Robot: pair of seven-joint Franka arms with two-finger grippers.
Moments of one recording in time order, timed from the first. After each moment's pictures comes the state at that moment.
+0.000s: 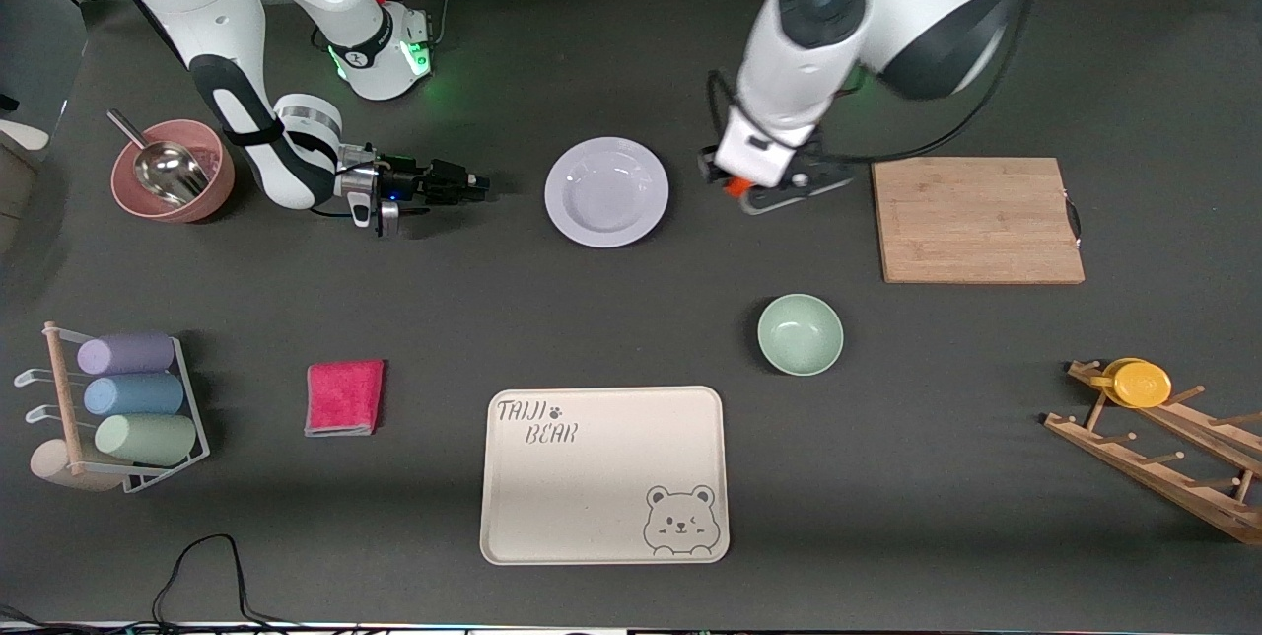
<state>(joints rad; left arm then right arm) -0.11 0.19 -0.65 -1.80 -0.04 1.87 -1.12 0.16 0.30 -0.09 -2.72 1.57 1.98 -1.35</state>
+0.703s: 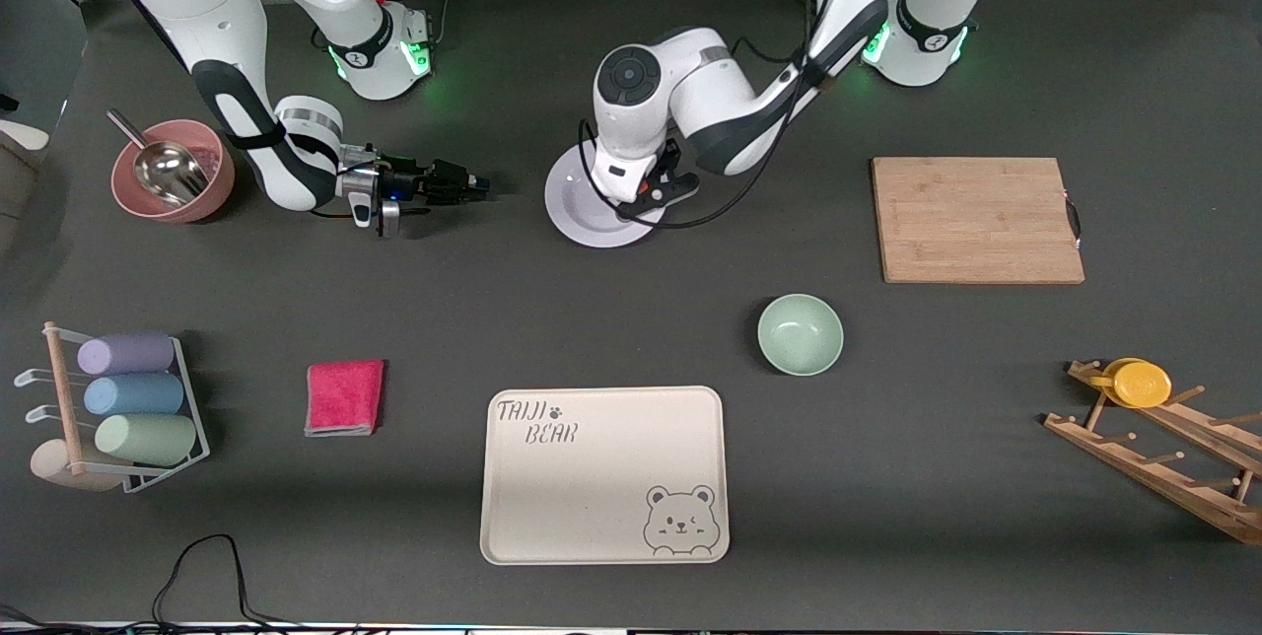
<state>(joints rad) -0.39 0.59 -0.65 -1.79 0.25 2.22 -1.56 0.16 0.33 -0.09 -2.72 1.57 1.97 -1.40</state>
